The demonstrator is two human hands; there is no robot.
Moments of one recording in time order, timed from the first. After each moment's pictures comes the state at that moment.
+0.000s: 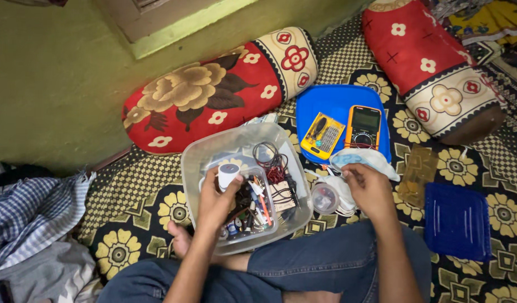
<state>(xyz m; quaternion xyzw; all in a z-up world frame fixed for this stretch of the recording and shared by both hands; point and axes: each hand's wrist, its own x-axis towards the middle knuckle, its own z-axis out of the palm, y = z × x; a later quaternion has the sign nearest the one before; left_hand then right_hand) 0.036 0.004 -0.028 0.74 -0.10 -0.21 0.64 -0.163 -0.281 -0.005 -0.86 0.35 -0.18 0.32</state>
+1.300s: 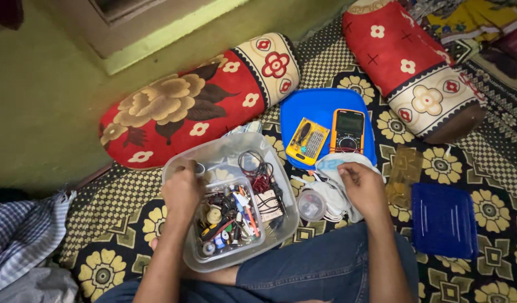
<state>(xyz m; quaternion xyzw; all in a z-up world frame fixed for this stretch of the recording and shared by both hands) 0.112 -0.004 -0.065 0.94 -0.28 0.03 0.18 -0.166 -0.314 -0.017 -0.83 0.38 -0.20 0.35</state>
